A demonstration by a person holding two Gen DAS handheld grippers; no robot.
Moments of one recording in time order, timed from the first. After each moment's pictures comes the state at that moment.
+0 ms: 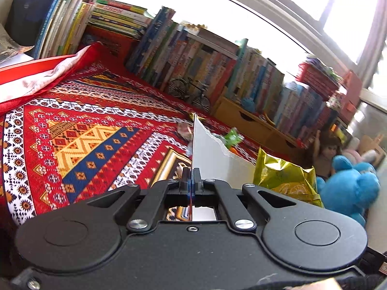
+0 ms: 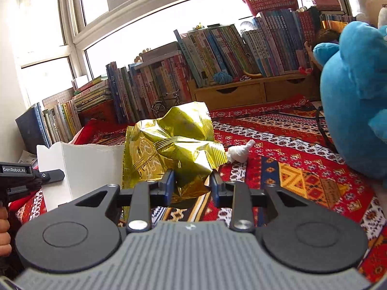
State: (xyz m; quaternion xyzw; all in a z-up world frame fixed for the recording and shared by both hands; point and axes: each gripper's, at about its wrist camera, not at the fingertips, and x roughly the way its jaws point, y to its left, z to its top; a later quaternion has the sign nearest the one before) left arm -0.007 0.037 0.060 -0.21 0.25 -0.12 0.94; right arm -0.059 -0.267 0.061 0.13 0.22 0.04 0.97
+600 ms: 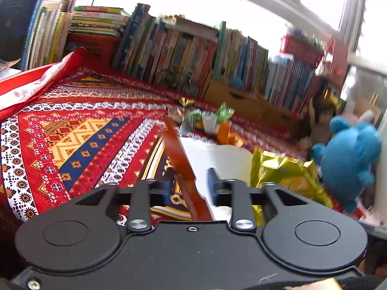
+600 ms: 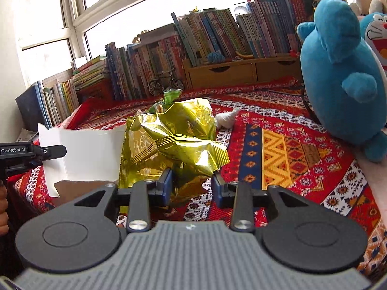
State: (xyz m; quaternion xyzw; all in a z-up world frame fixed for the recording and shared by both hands) left arm -0.023 0.009 0.039 -0.12 0.26 -0.13 0.95; right arm -0.094 -0.273 0.034 0.12 0.26 0.03 0.96
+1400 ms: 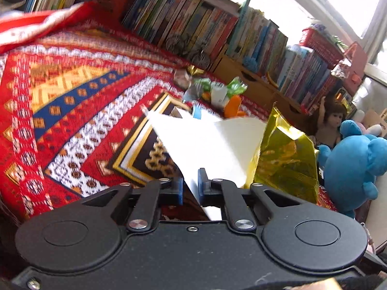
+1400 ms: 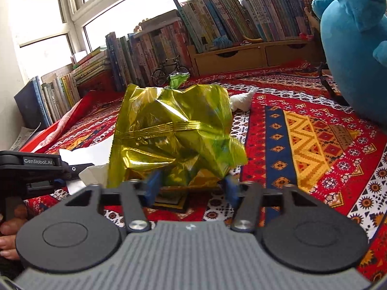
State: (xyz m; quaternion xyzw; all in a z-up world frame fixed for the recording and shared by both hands) left arm 0.002 0.002 -0.002 -0.20 0.31 -0.13 0.92; right arm -0.068 -0.254 0.005 0.13 0.27 0.05 0.95
